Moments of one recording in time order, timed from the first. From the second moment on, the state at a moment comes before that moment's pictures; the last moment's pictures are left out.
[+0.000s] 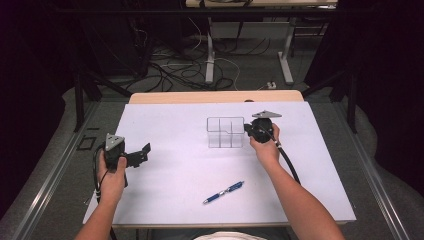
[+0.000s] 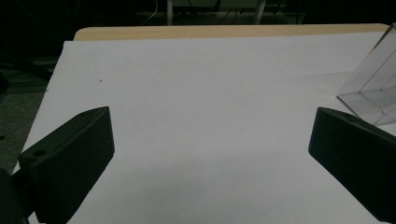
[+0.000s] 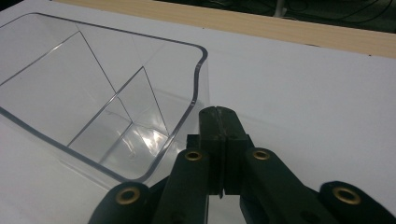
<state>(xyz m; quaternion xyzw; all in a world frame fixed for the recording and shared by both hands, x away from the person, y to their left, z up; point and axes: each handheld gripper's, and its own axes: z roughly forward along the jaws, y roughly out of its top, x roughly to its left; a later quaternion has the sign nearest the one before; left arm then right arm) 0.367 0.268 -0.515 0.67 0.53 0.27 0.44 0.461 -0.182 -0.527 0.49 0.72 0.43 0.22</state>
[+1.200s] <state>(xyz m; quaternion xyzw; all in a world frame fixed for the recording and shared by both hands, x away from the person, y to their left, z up) 0.366 0.268 -0.515 0.67 0.53 0.27 0.44 0.451 -0.154 -0.528 0.52 0.72 0.43 0.18</state>
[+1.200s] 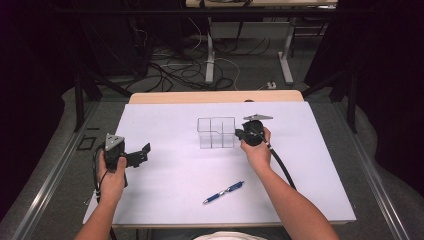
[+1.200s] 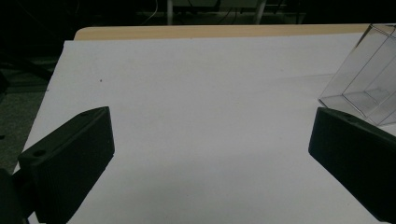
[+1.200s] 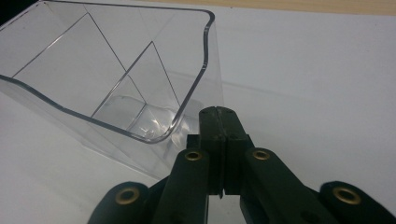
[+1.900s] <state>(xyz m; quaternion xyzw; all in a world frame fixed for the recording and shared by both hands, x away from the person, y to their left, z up) 0.366 0.268 -0.513 0.67 0.54 0.26 0.44 0.443 -0.167 -0.505 0.49 0.71 0.45 0.21</state>
